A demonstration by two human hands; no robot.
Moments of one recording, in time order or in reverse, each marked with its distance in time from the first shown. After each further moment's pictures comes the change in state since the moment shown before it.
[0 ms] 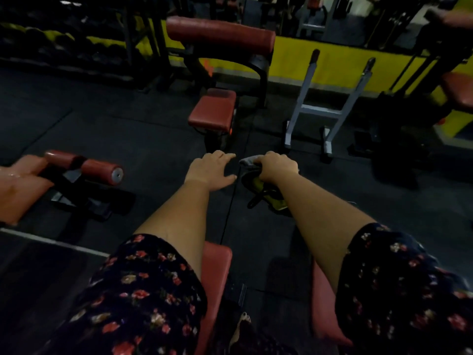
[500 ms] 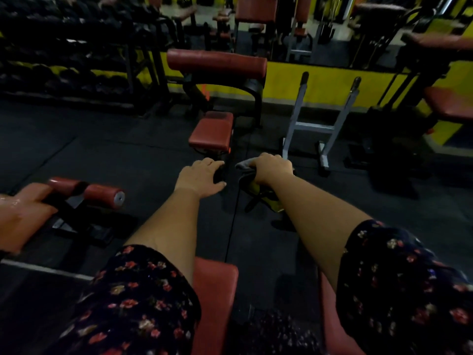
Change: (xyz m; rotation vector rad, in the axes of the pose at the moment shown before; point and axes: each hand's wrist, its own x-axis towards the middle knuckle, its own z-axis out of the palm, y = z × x) left_hand -0.008 -0.032 -0.021 0.056 0.064 -0.016; right_hand 0.003 -0.021 -0.023 -0.072 0.116 -0.018
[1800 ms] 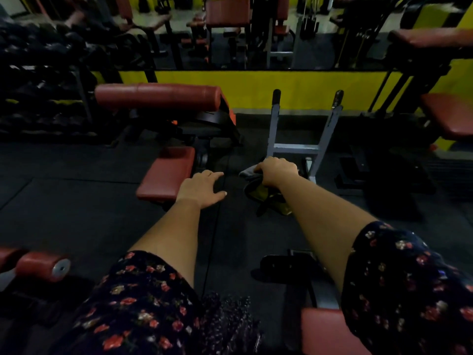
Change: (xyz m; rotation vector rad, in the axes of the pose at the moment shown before) left_hand 0.401 0.138 -0.007 -0.028 -0.063 0.019; right_hand 0.309 0.287 -0.064 0.059 -0.124 0.035
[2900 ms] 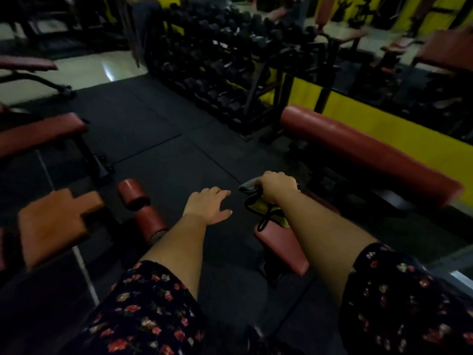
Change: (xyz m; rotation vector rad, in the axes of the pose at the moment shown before) left_hand 0.006 -0.470 0.002 -0.067 -0.051 -0.598; right_hand 0.310 -0.498 -0.026 -0.337 -0.021 -0.672
